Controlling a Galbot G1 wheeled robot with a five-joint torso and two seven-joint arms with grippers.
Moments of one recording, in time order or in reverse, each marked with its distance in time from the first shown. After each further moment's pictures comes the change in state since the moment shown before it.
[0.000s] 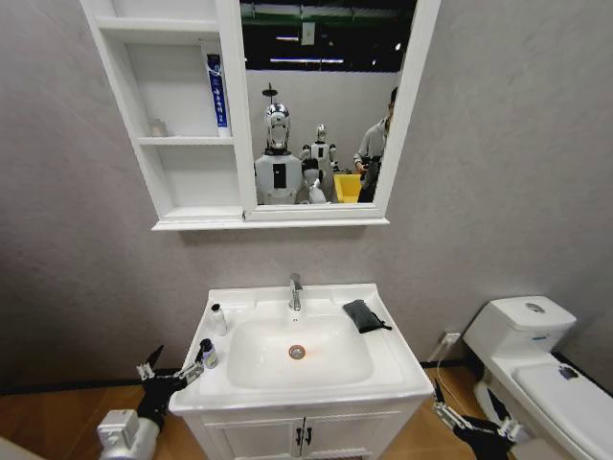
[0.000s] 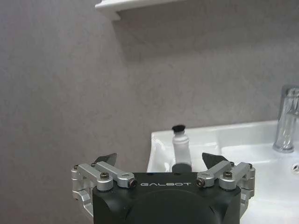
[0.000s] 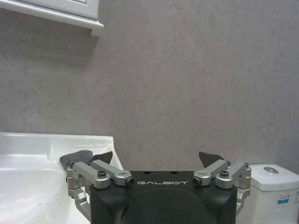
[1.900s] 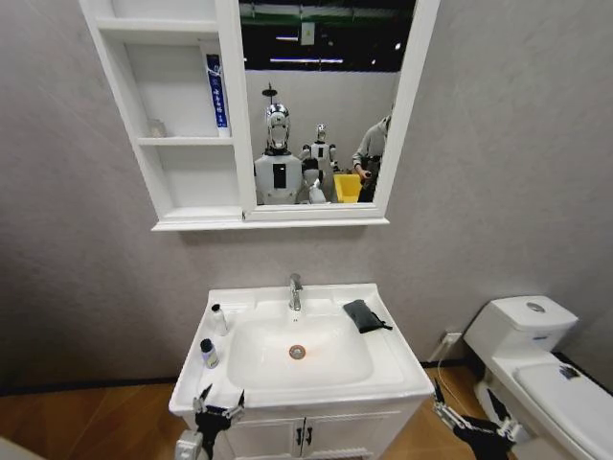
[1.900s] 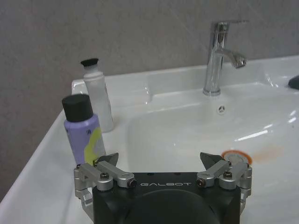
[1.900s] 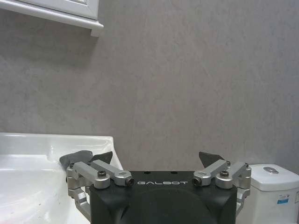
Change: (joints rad) left arm -0.200 0.016 0.249 0.245 0.047 0.068 0.080; right arm 0.000 0.000 0.000 0.000 0.000 0.000 0.000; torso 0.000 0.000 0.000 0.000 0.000
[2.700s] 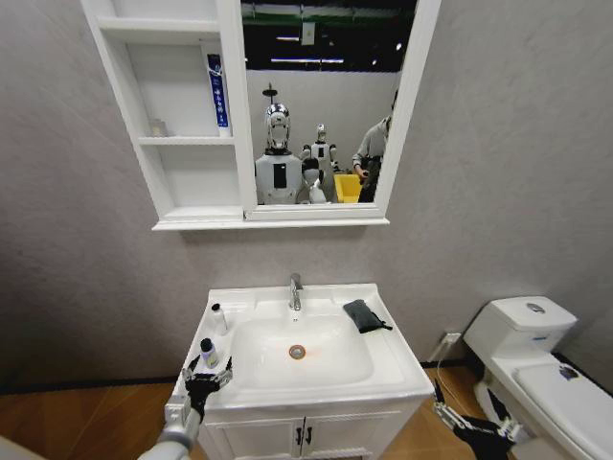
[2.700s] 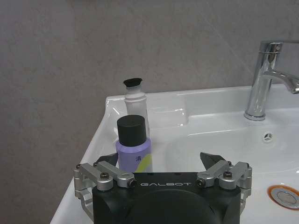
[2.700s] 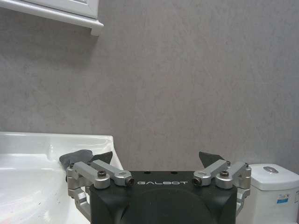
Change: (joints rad) left arm -0.117 0.024 -0.063 0.083 -0.083 -0.013 -0.043; right arm 0.000 0.000 0.000 0.000 0.000 0.000 0.000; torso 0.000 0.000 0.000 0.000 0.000
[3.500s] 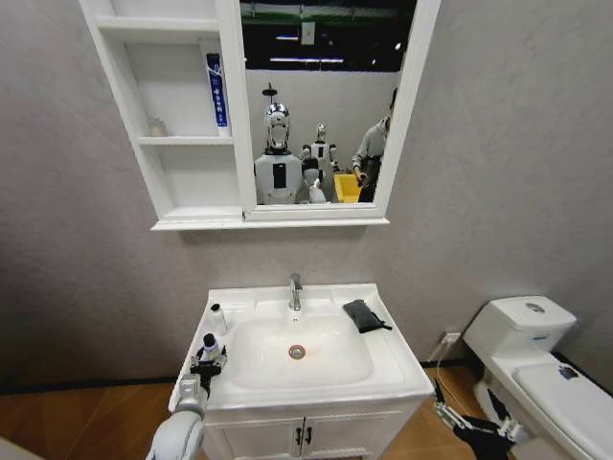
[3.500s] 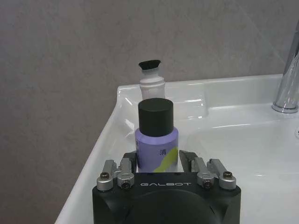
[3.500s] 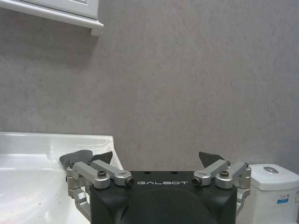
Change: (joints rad) left arm -0.107 -0.012 -0.005 0.141 0.003 -0.009 -0.005; right arm 0.000 0.000 0.000 0.000 0.000 0.000 0.000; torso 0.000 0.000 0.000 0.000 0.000
